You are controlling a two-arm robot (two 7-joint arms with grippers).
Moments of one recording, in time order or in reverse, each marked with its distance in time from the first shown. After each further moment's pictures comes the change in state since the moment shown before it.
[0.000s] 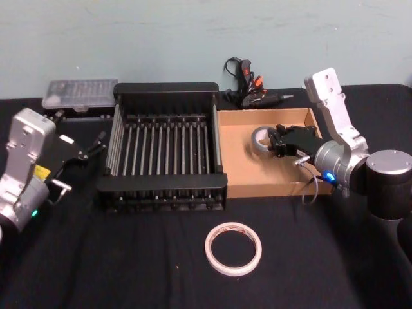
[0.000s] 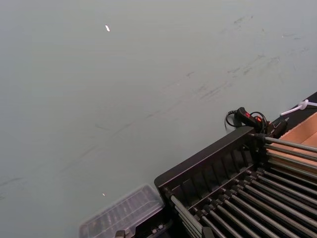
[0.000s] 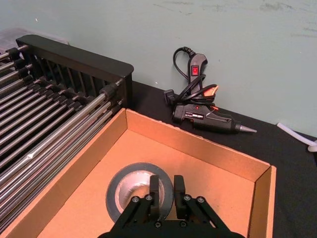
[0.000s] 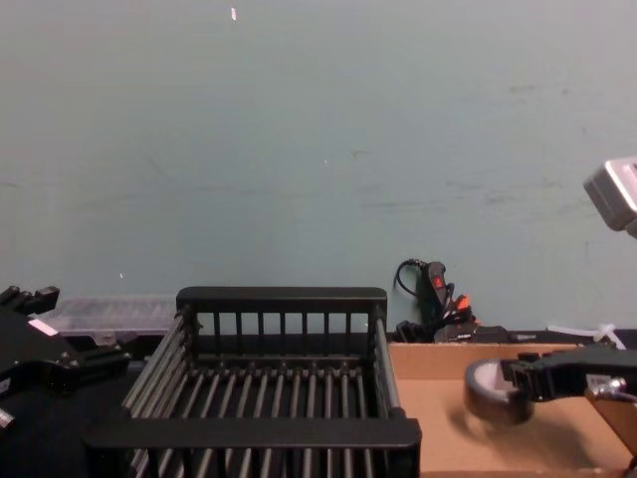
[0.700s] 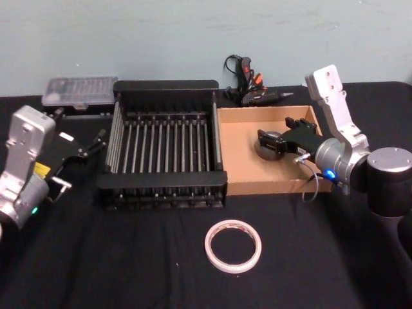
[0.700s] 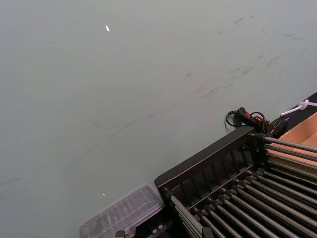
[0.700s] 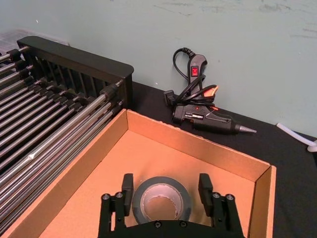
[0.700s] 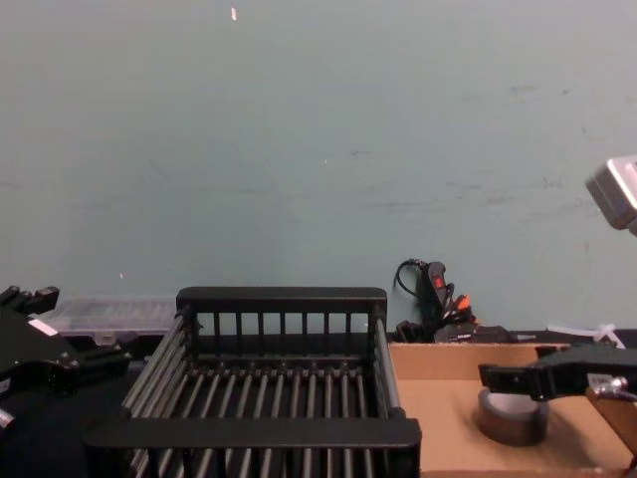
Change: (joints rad) left arm 0.000 0.000 0.000 0.000 0.000 0.000 0.000; right arm -0.003 0.002 0.001 -0.005 0.005 0.000 0.001
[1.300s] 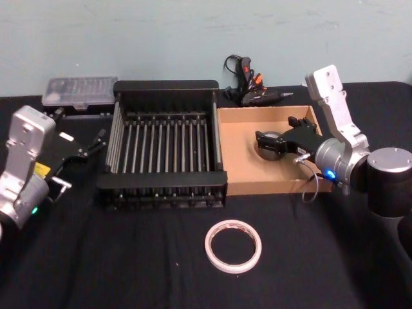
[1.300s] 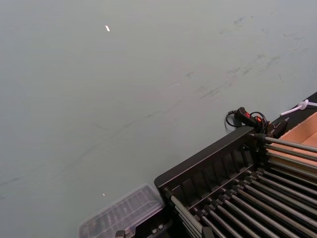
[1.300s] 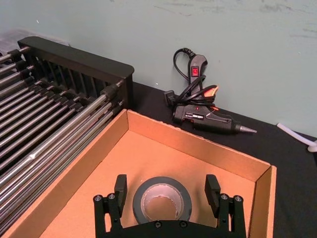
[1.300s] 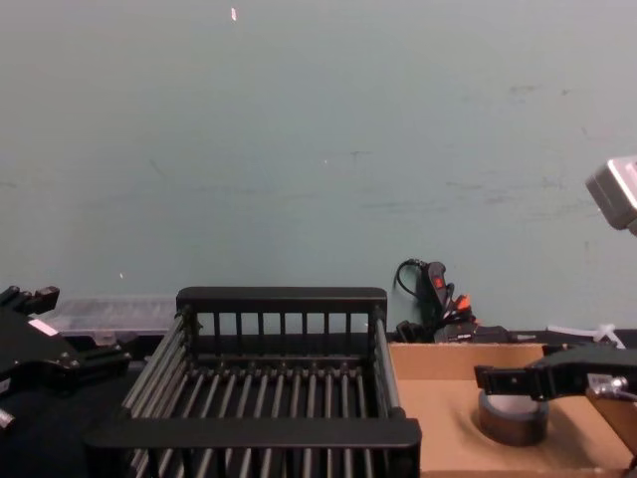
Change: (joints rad) left arm 0.000 0.000 0.000 0.000 0.000 0.000 0.000; right arm -0.001 0.000 0.000 -0.001 0.001 0.000 0.000
